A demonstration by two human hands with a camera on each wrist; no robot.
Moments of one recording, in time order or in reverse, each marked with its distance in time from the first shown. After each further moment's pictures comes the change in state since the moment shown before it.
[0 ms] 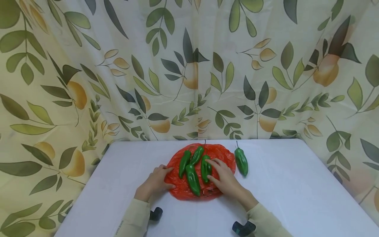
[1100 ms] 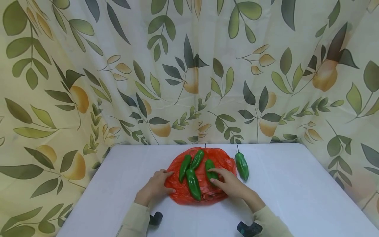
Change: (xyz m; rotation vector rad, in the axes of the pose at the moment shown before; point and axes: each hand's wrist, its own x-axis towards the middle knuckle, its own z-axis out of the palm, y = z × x) left_hand -0.007 0.004 -0.001 -0.044 0.005 -0.004; right_hand -0.002 0.010 -0.020 0.160 -0.155 0.010
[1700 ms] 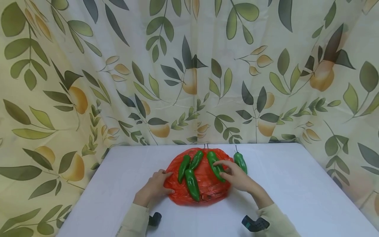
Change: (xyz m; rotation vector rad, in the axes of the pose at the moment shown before) left_hand 0.001 0.001 0.000 0.012 0.001 -0.011; right_hand -0.005 -0.002 -0.037 0.156 0.035 -0.050
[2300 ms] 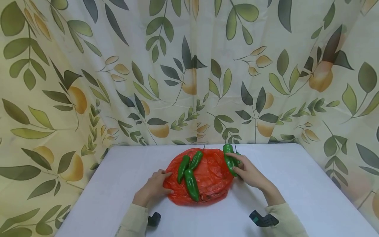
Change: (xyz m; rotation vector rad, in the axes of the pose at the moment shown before) left_hand 0.000 -0.002 0.002 -0.003 -0.005 -0.005; right_hand -0.013 0.005 -0.033 0.003 0.092 0.059
